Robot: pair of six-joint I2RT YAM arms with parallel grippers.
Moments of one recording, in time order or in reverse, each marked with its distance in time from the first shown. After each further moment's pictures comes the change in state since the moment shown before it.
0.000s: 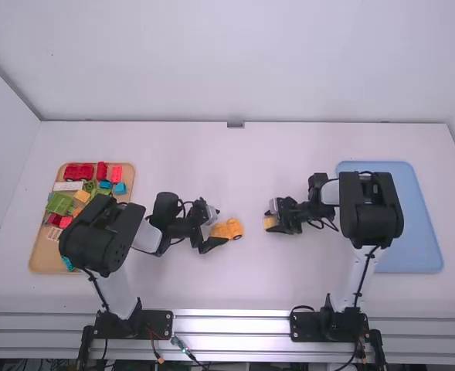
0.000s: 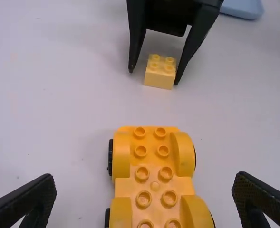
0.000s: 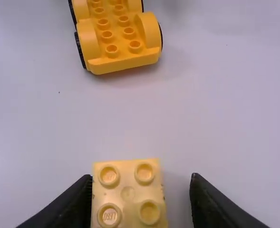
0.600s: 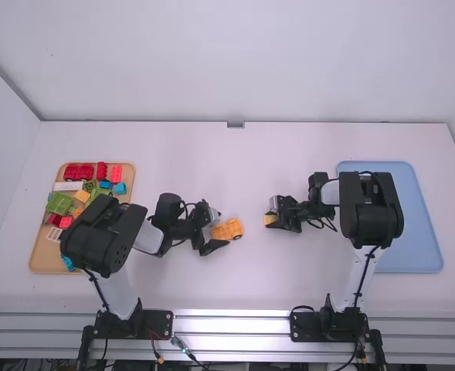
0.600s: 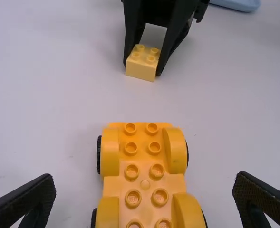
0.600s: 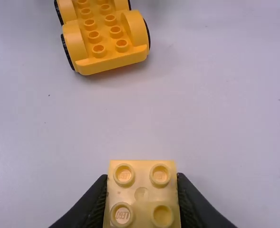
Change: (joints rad) left arm -0.027 0.000 0.000 -0.029 -0.027 0.015; right arm -0.001 0.000 0.000 0.016 -0.001 0.061
